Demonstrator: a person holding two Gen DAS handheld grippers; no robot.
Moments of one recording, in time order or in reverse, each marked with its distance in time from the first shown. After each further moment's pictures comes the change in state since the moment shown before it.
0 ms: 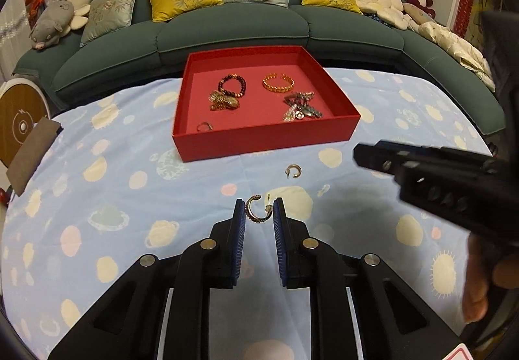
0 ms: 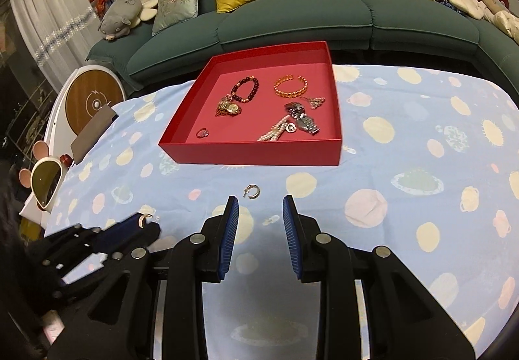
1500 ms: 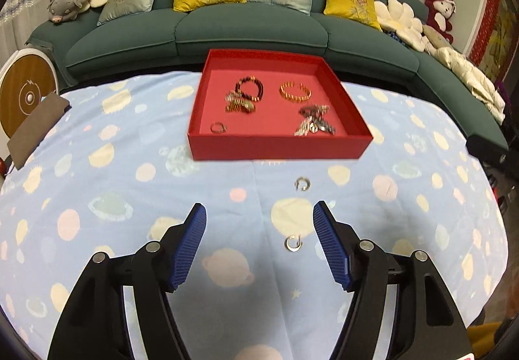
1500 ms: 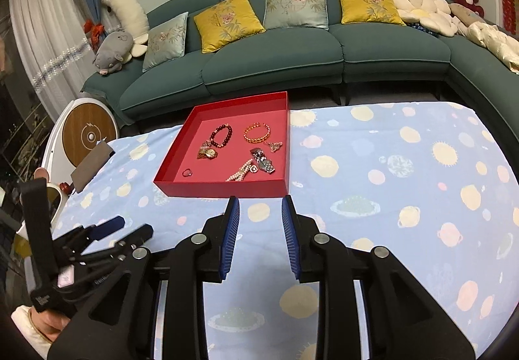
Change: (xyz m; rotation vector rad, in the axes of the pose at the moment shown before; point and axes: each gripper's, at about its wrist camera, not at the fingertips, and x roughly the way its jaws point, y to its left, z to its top) left arm 0.012 0.010 -0.005 -0.124 0.022 -0.002; right arm -0.090 -0.040 0.008 0.037 -0.159 -0.059
